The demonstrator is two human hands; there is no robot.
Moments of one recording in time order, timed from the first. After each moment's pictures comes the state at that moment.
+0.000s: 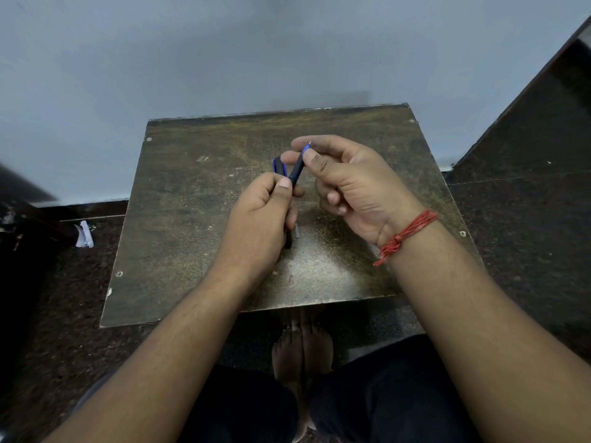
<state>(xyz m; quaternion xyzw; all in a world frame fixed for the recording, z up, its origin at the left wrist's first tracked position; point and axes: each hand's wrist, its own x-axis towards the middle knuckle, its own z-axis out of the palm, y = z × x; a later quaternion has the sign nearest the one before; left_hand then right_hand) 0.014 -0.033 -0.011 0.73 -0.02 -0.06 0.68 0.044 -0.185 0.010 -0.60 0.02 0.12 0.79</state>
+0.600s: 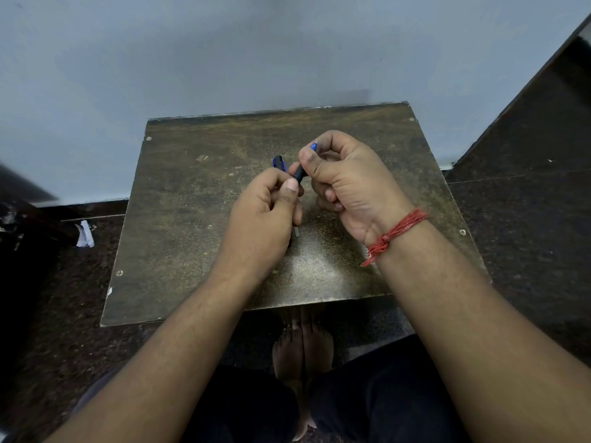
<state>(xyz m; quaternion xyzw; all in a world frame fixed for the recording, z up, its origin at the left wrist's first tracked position) 0.017 -0.034 -0.018 0.75 -0.06 -0.02 0.66 0.041 -0.173 0.015 -0.60 0.05 0.08 0.79</state>
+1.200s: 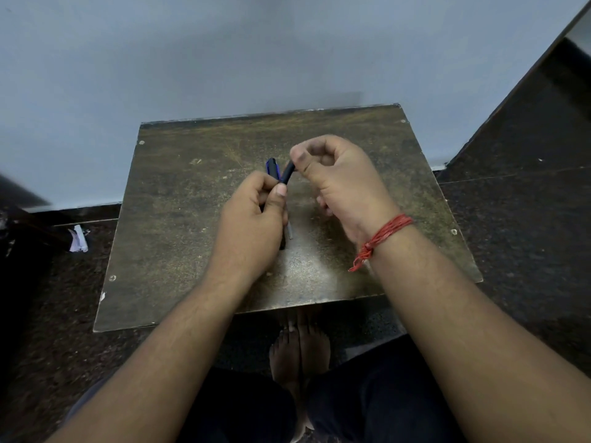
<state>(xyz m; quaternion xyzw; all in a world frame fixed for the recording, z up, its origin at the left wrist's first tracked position) 0.014 -0.033 -0.013 0.82 -0.02 0.01 0.58 0.043 -0.170 0.012 -0.73 0.08 0.00 0.68</state>
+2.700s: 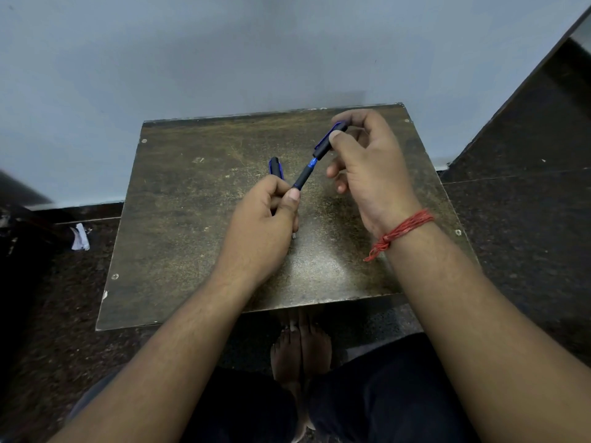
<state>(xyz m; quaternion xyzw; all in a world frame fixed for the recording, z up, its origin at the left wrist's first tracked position) 0.011 -0.036 -0.012 0.81 -0.03 -0.03 0.58 0.052 -0.187 0.012 -0.69 0.09 -0.10 0.72</state>
